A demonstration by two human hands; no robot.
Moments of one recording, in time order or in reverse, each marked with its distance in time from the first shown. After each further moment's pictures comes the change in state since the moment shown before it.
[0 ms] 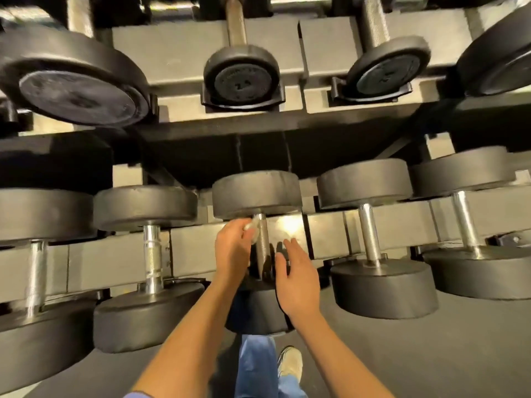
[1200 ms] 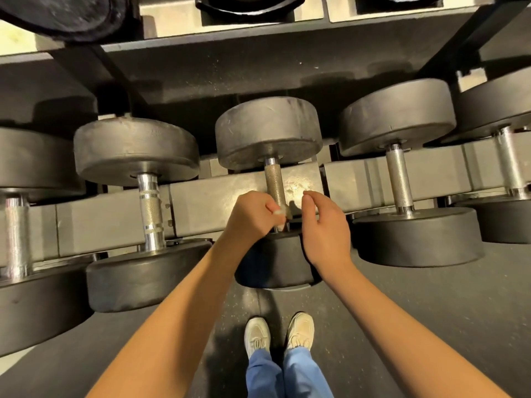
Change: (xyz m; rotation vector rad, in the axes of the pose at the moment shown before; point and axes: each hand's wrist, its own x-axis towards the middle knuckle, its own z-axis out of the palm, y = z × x) left_hand -0.014 -0.025 0.002 0.155 -0.366 0.038; right_hand -0.004 0.000 0.001 0.124 0.159 -0.021
